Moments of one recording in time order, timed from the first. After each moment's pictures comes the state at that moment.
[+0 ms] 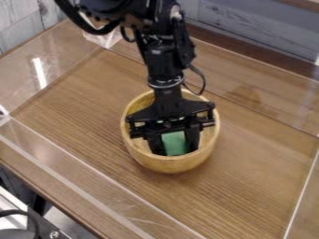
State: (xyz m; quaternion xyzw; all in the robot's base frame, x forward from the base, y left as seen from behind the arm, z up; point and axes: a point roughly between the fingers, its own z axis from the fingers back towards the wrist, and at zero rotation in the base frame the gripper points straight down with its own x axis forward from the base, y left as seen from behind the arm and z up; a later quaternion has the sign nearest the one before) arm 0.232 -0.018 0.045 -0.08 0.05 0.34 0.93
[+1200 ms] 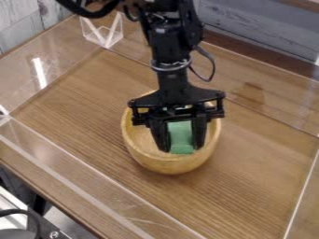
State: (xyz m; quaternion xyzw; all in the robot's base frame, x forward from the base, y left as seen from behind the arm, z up) arm 0.225 -0.038 0.072 -0.09 0.05 0.27 0.96
